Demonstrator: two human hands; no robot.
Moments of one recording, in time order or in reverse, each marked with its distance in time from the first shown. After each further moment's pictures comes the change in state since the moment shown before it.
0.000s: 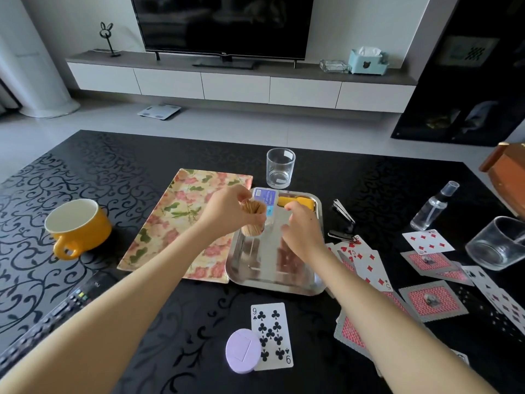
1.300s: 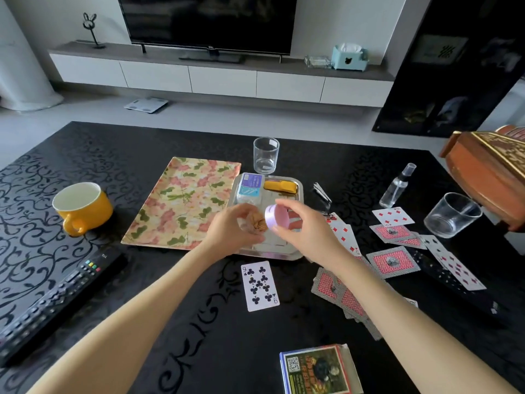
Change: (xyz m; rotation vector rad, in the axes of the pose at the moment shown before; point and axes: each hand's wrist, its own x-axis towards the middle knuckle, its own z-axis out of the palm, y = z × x) left_hand -0.073 -0.009 0.040 -0.166 -0.043 0.103; right_hand -0.094 -0.012 -0.068 0.275 -0.120 -0.117
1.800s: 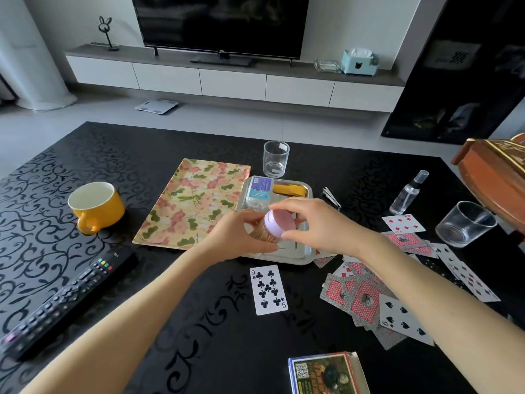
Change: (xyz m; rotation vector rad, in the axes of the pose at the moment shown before) left_hand -0.018 0.019 -0.028 -0.059 -0.167 0.044; right_hand 0.016 -0.037 -0.029 -0.211 -0.344 -0.202
